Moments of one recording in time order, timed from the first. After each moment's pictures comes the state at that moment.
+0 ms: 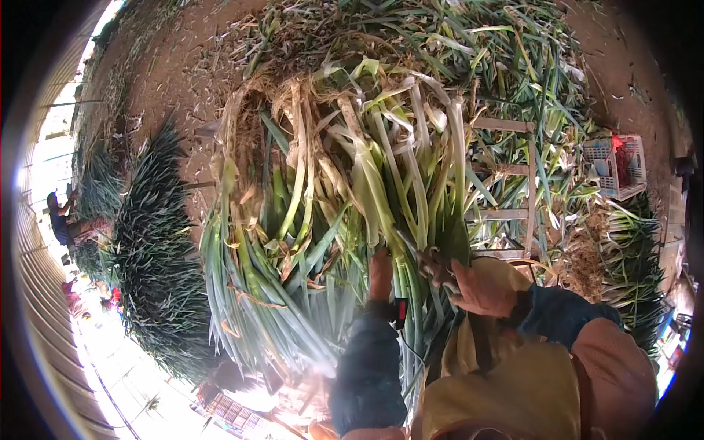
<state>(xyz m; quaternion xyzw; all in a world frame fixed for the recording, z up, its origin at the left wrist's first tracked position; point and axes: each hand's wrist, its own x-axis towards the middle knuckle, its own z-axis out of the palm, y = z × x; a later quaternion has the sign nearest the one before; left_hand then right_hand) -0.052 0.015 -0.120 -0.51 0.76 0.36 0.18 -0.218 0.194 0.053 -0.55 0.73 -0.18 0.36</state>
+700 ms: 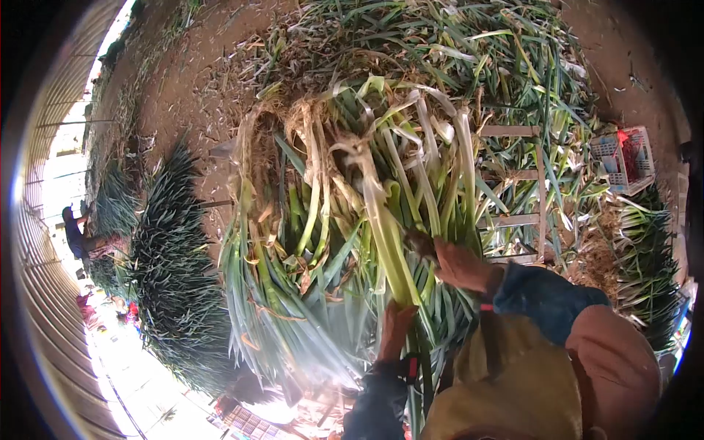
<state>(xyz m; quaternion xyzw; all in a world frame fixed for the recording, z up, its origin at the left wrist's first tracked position) -0.008 0.041 -0.009 -0.53 0.56 0.63 0.09 -0.217 0.136 -0.026 -0.56 0.77 -0.16 0.27</state>
